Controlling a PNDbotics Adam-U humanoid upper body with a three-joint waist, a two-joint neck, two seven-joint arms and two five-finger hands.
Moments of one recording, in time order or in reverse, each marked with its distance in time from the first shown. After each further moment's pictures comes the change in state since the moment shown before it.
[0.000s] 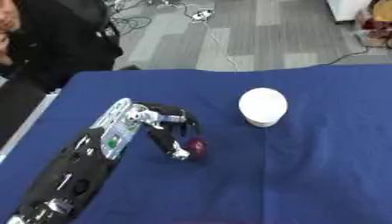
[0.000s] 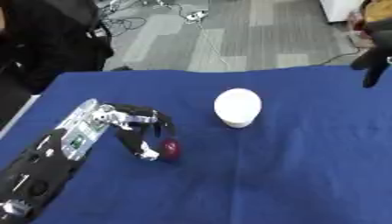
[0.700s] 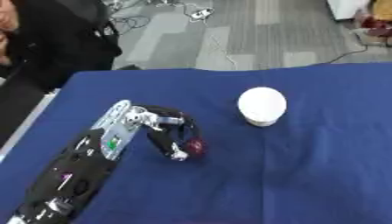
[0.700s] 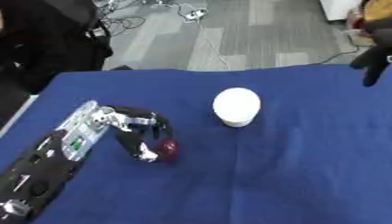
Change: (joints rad) left arm 0.000 0.000 0.000 0.033 -0.001 -0.005 0.006; right arm -0.008 0.000 0.000 0.000 -0.001 0.000 0.001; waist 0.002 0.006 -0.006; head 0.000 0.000
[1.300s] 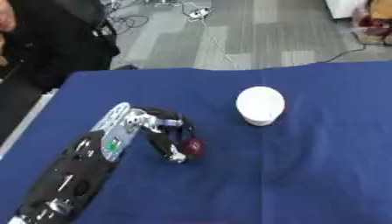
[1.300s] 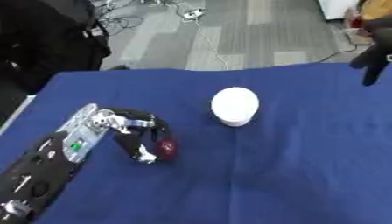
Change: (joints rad) left arm 0.000 -0.009 0.001 0.040 -0.017 -0.017 0.018; right arm -0.004 0.008 0.001 0.000 -0.001 -0.004 0.004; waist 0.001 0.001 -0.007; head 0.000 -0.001
